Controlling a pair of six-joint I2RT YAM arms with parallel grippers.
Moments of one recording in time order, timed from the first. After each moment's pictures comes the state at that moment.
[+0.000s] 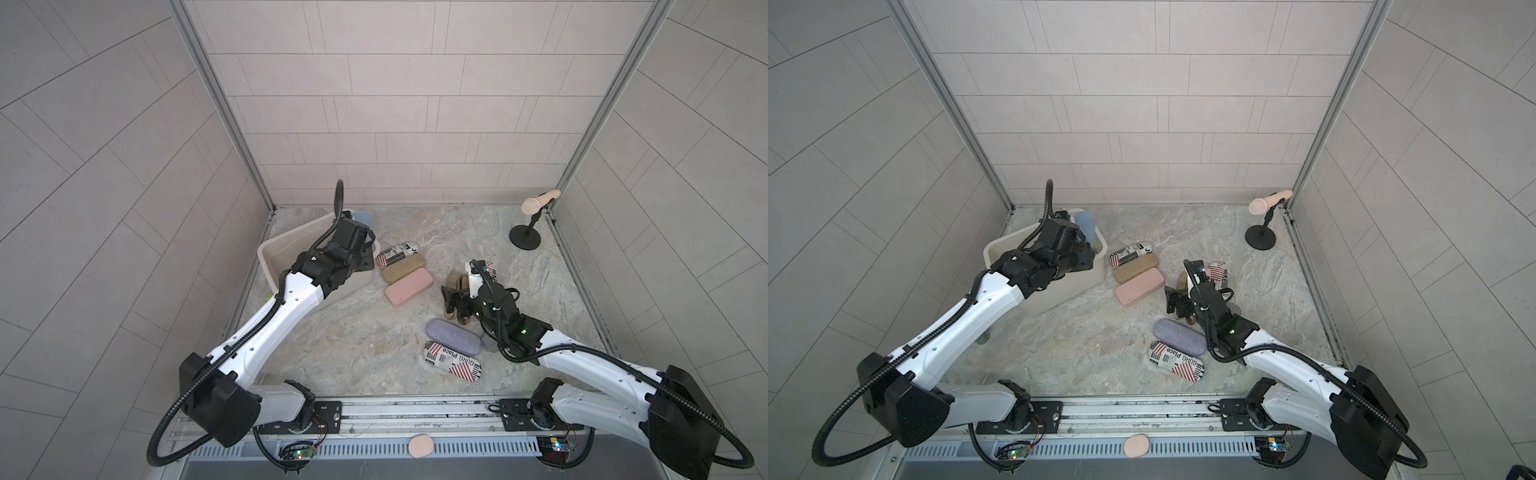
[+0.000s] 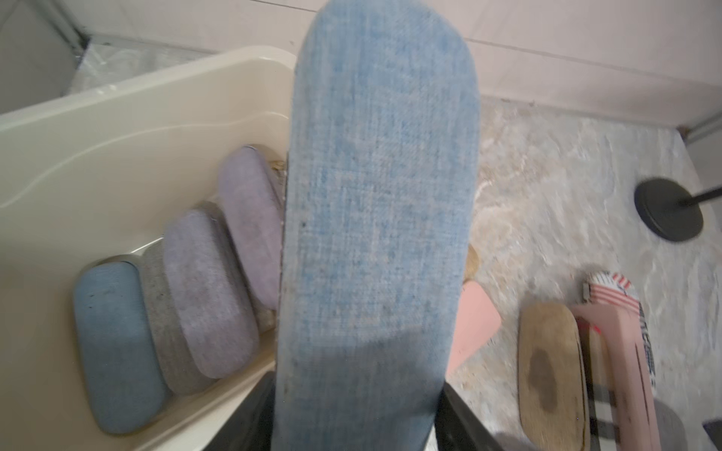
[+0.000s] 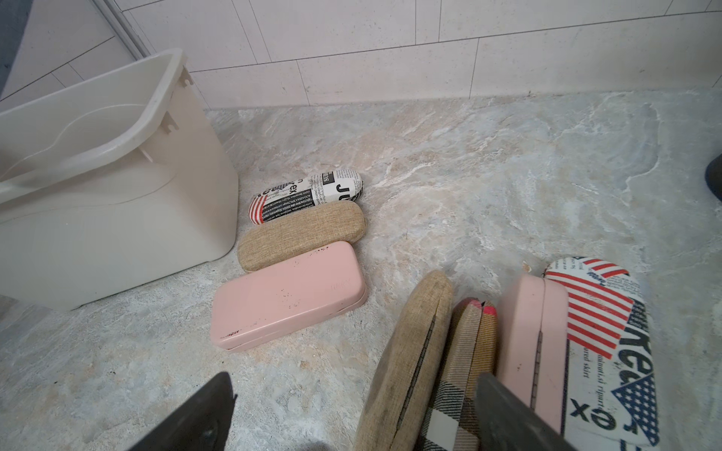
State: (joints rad) left arm -0.46 1.31 1.26 -0.73 -0.27 -0.51; right arm 0.68 1.05 0.52 0.09 0.27 0.38
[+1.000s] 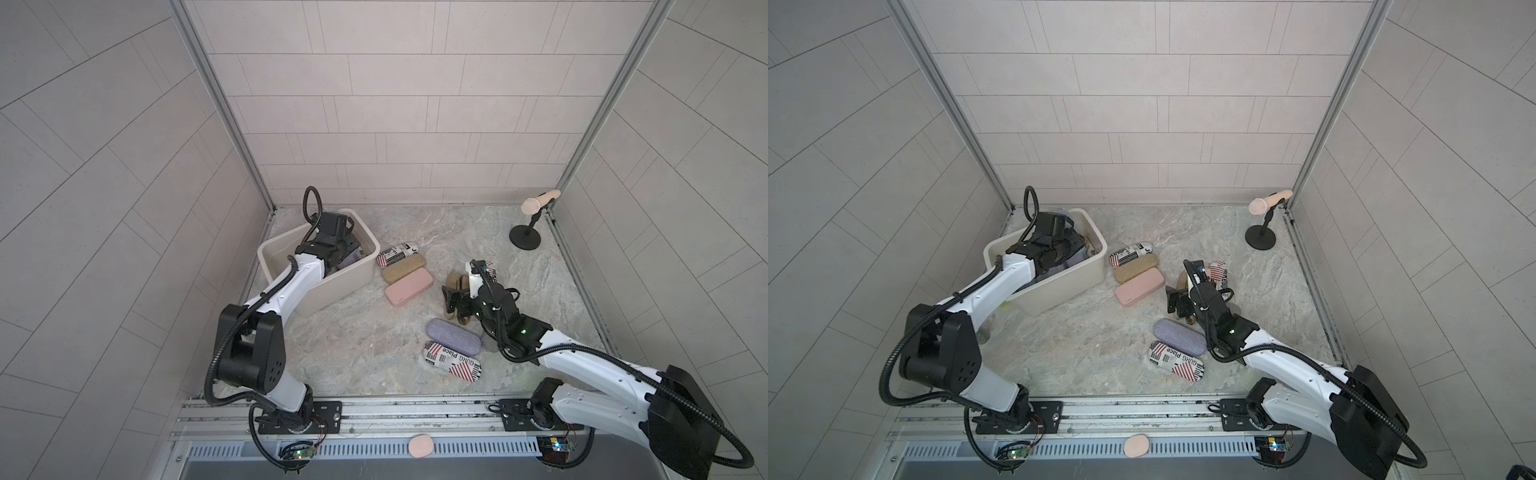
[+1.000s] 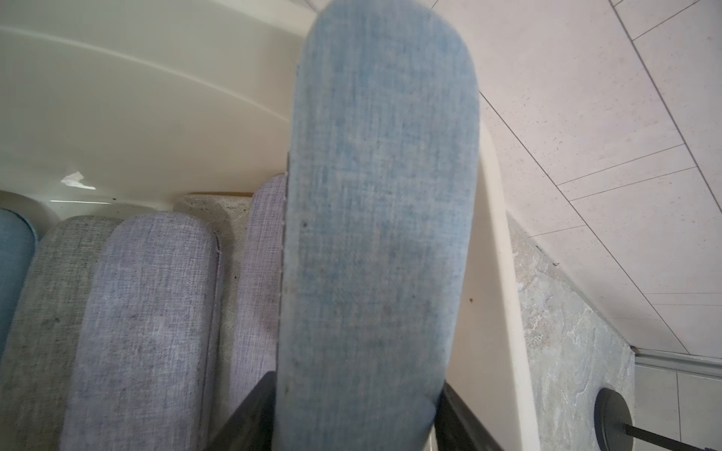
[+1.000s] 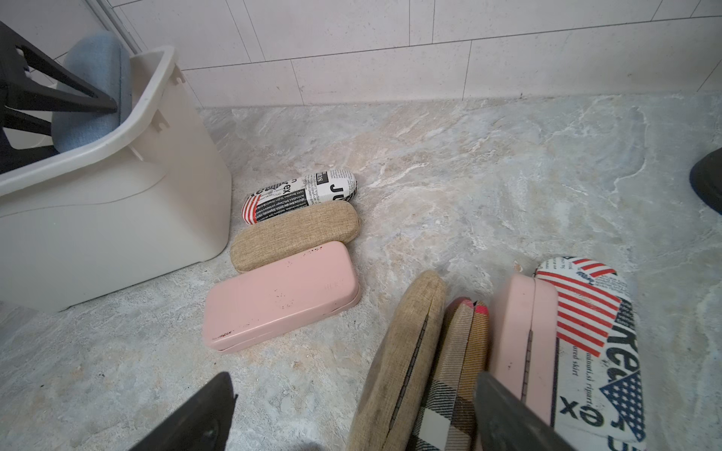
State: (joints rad) left arm -0.23 1.57 1.18 -0.37 -0.13 -0.86; right arm 0.68 1.05 0.52 0.08 0.29 0.37
